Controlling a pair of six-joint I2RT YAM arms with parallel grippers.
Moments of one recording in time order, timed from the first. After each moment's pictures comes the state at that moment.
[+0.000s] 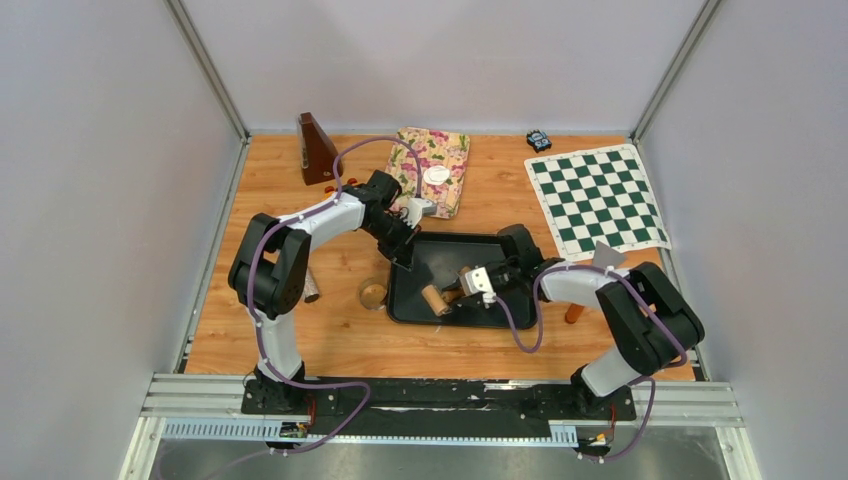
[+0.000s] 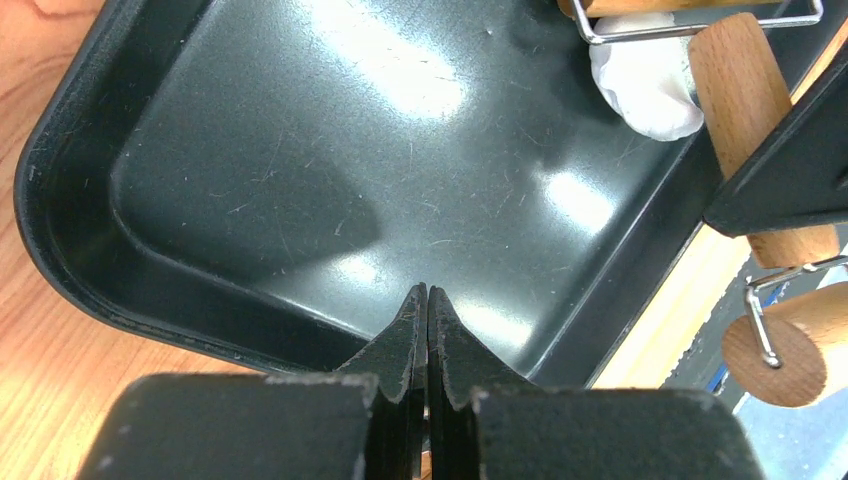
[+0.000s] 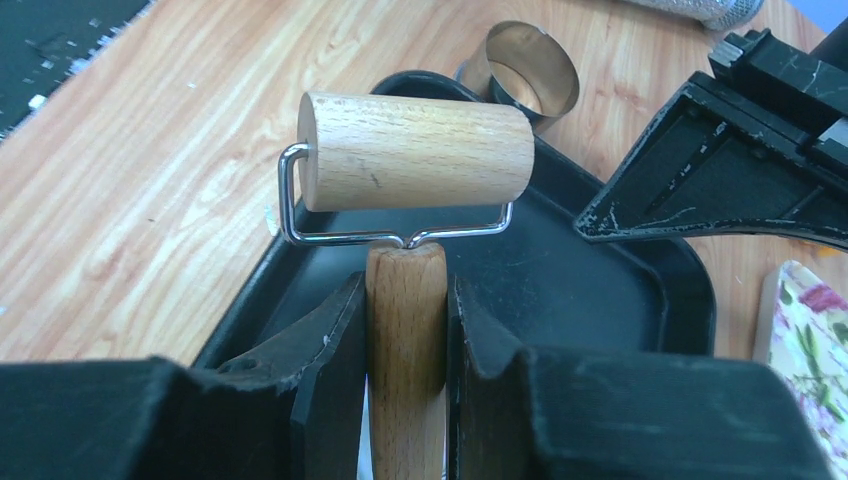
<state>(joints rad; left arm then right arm) -0.48 1.90 1.31 -0.68 0.60 0.30 0.52 1.55 0.63 0.06 -1.17 -1.26</state>
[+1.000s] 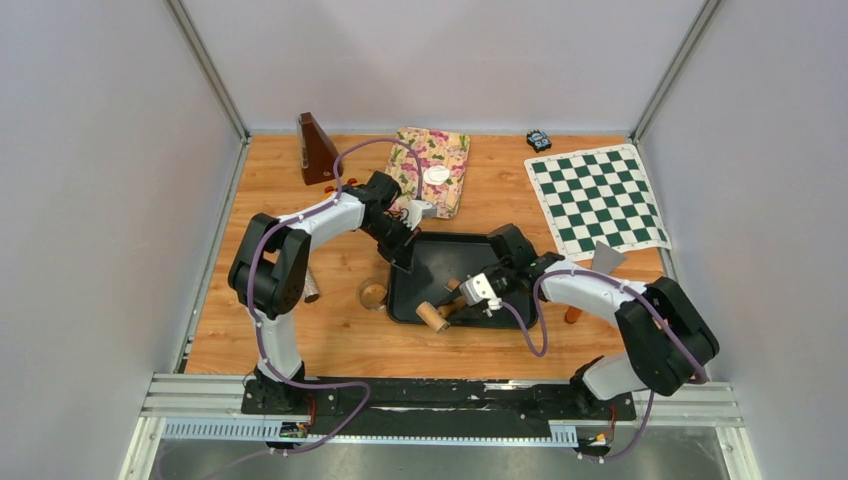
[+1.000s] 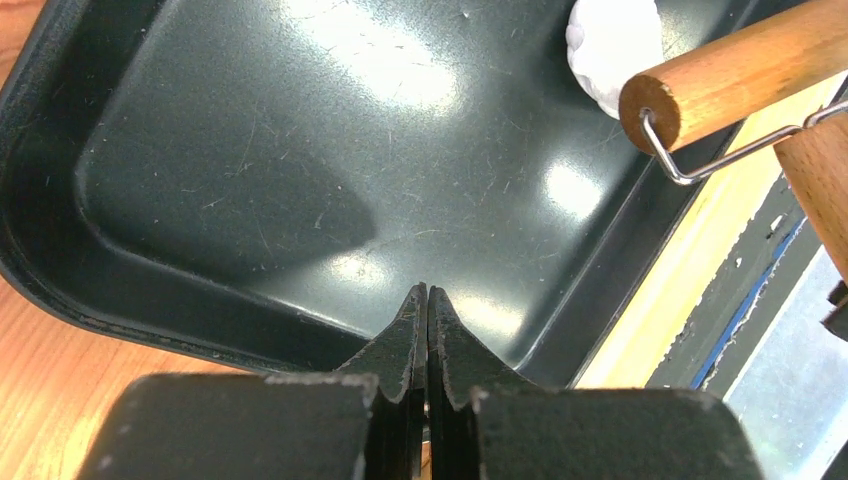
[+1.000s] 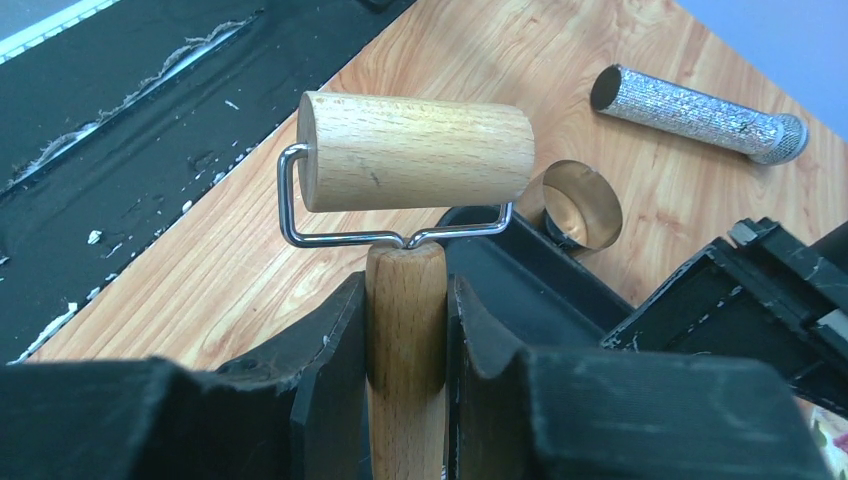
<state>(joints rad) -0.48 1.90 1.31 -0.71 0.63 0.33 0.61 1.44 0.71 -0.20 -1.24 -1.32</state>
